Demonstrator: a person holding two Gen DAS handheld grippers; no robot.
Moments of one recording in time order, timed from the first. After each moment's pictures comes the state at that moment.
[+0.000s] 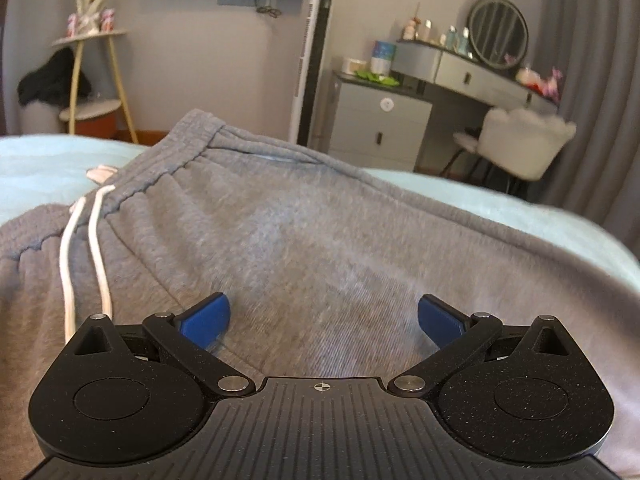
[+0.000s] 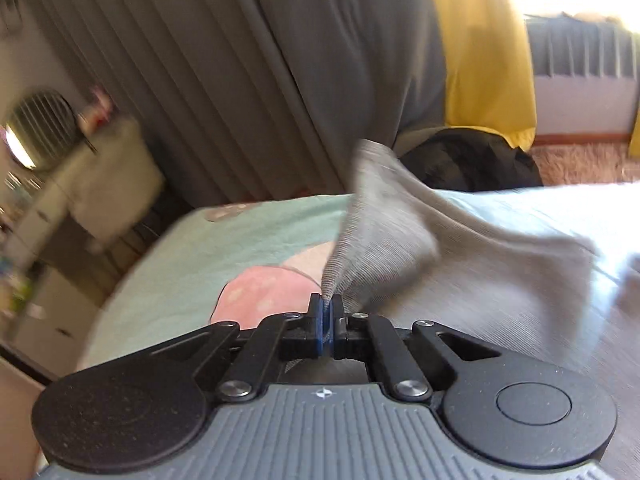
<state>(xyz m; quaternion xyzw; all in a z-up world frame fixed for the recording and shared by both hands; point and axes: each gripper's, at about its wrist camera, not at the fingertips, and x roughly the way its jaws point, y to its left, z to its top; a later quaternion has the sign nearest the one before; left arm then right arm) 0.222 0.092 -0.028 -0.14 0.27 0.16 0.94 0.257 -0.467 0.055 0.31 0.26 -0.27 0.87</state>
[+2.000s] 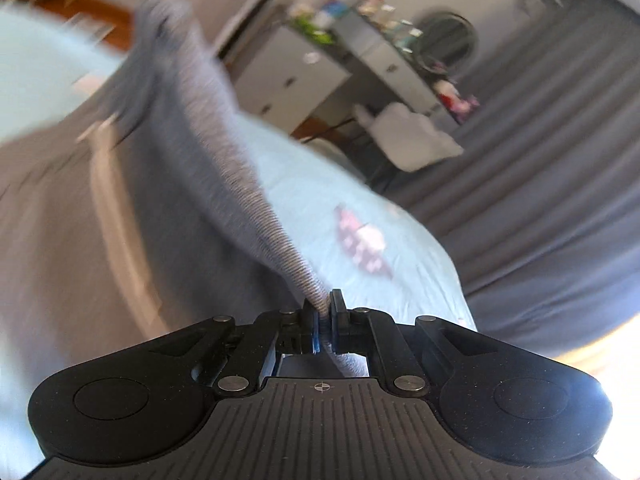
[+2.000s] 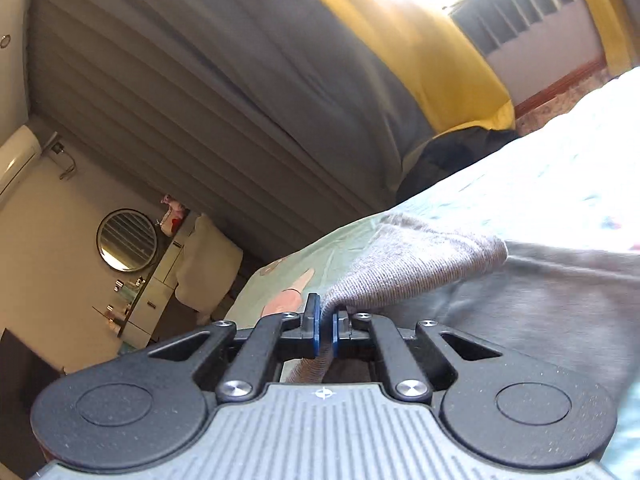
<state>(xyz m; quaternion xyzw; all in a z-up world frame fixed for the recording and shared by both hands) 0.119 0.179 0.032 -0.38 0.33 -0.04 0.86 -0.019 -0.530 0.072 0.46 0.13 -0.18 0.86</state>
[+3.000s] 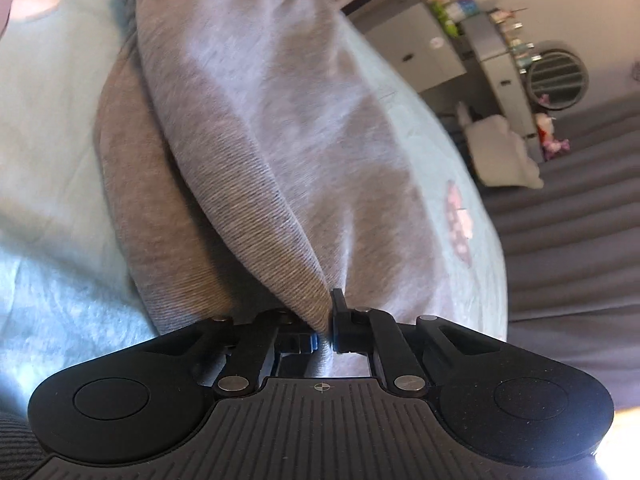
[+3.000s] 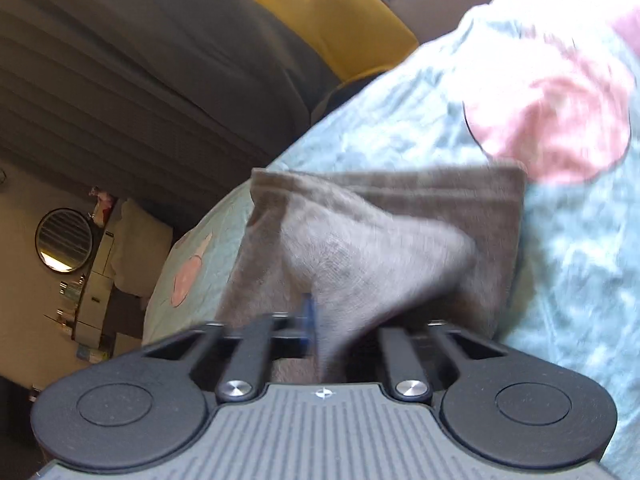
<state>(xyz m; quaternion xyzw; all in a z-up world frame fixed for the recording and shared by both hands) 0.090 0.208 -0.044 -0.48 0.39 0.05 0.78 -0.041 -0.556 0.021 0.46 0.21 -0.25 0.82</state>
